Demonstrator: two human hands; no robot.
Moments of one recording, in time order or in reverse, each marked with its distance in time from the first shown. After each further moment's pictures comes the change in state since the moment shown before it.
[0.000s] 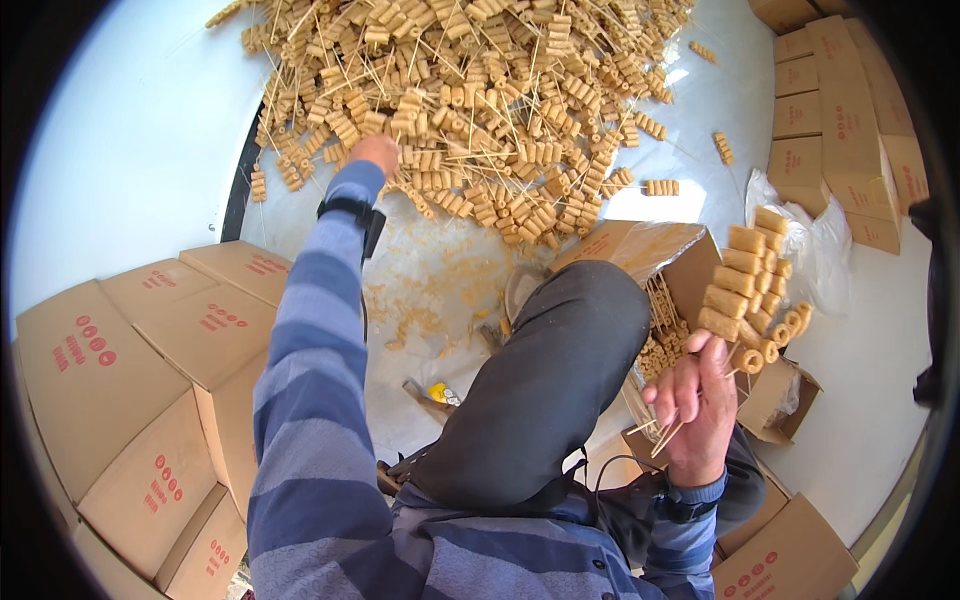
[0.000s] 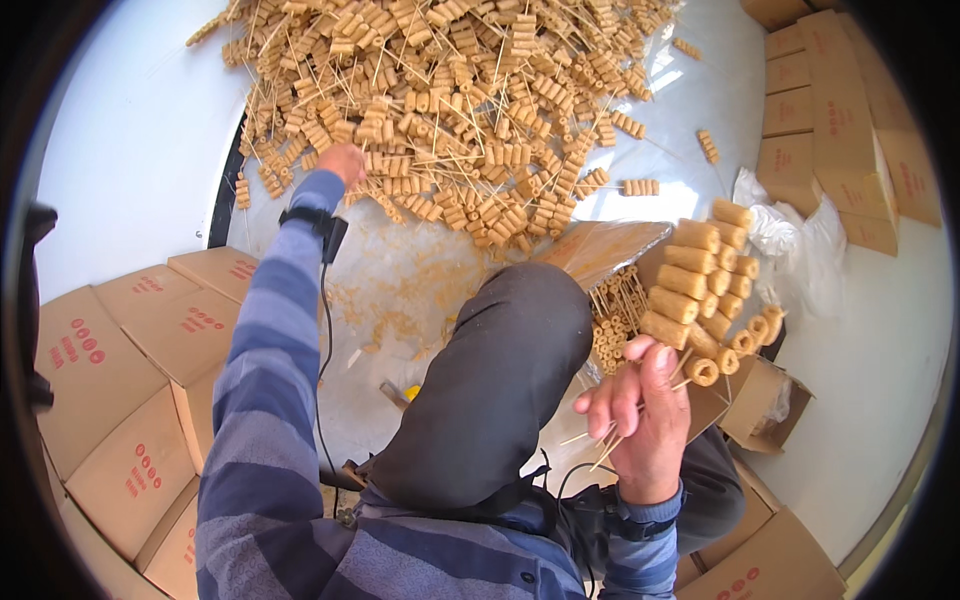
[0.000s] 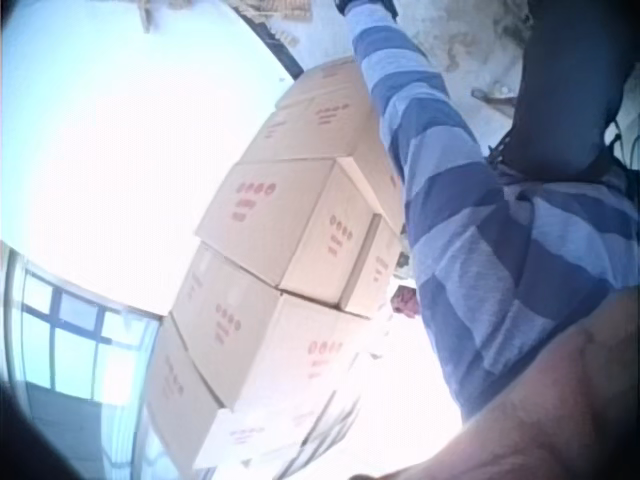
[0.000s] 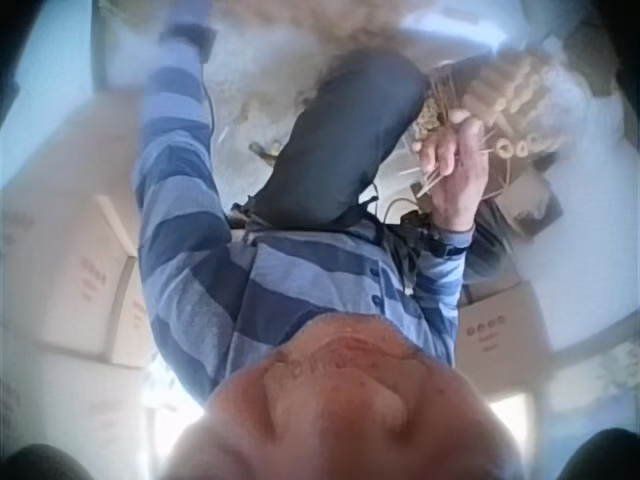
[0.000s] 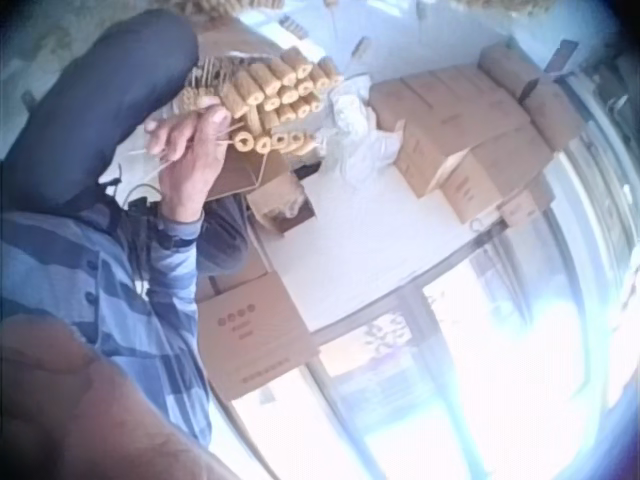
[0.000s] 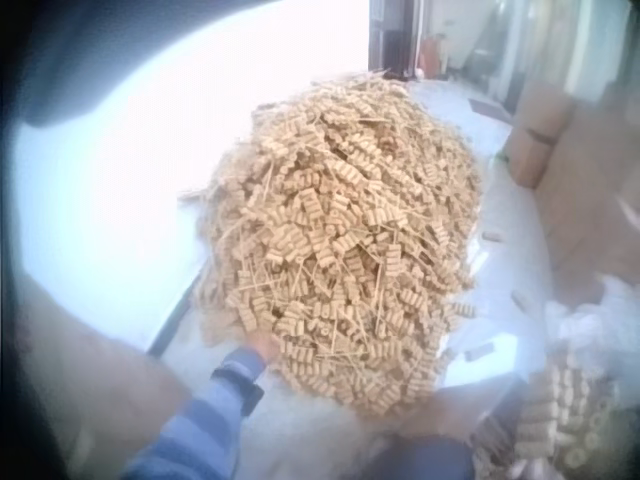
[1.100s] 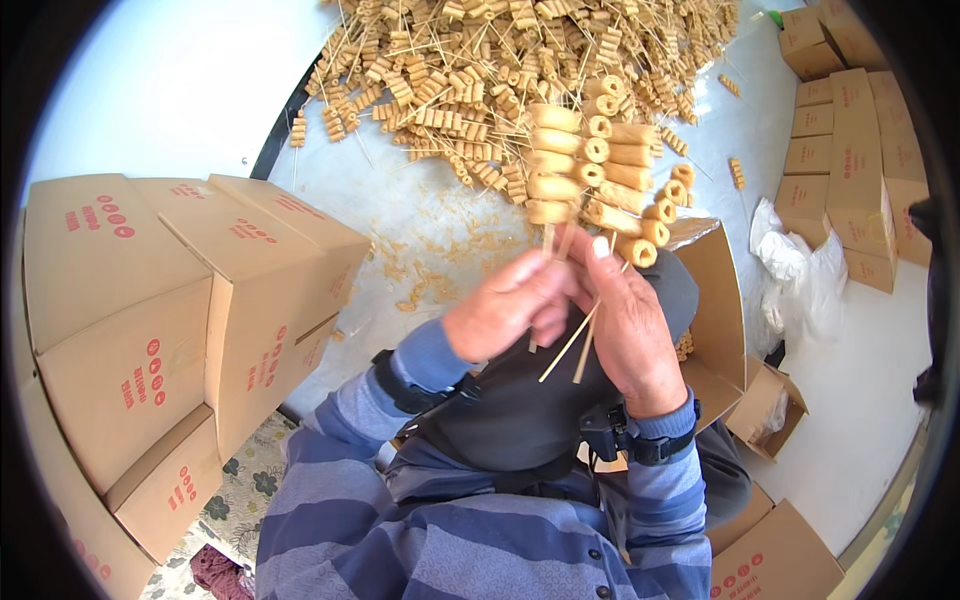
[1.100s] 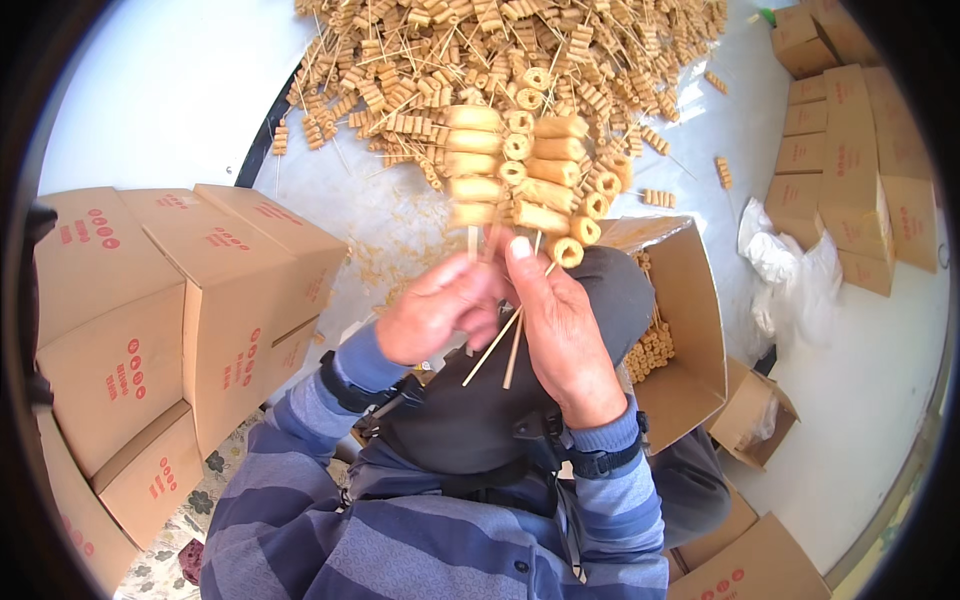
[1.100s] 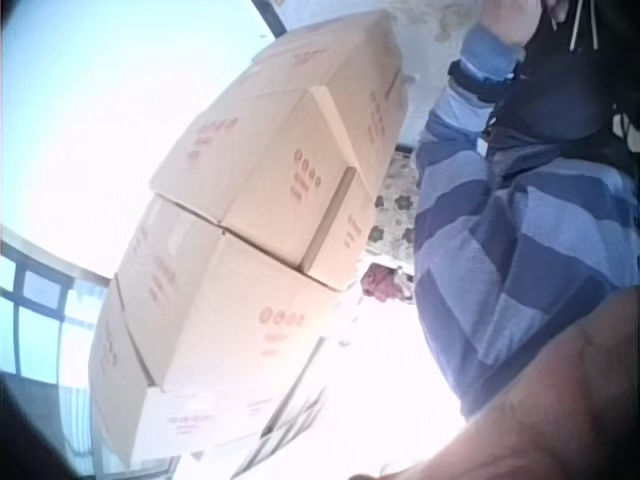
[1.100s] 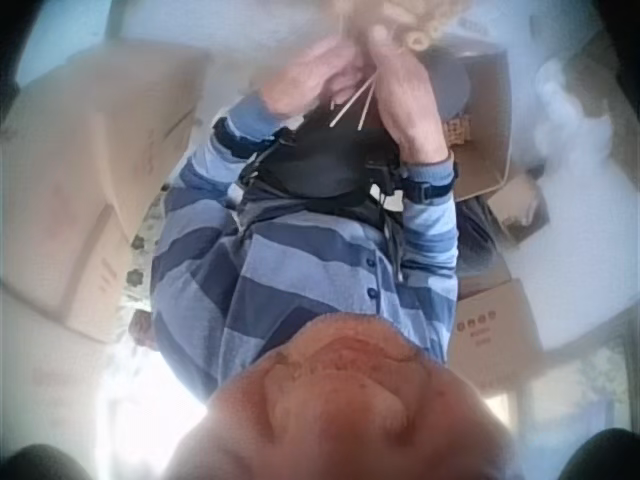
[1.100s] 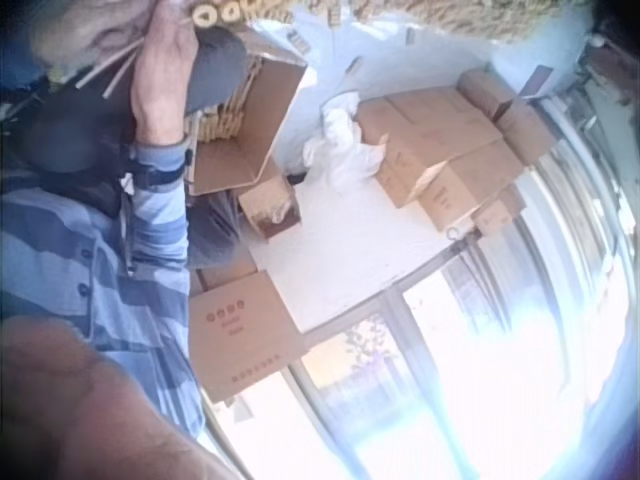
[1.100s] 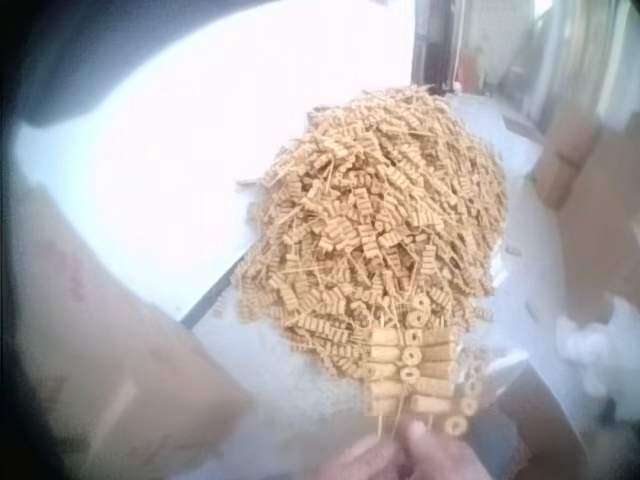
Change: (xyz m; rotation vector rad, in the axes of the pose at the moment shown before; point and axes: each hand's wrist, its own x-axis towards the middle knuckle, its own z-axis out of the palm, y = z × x) left_hand -0.365 0.140 0.032 -1.547 -0.443 0.513; right_hand 0.008 0.050 0.082 -0.322 -0.454 0.163
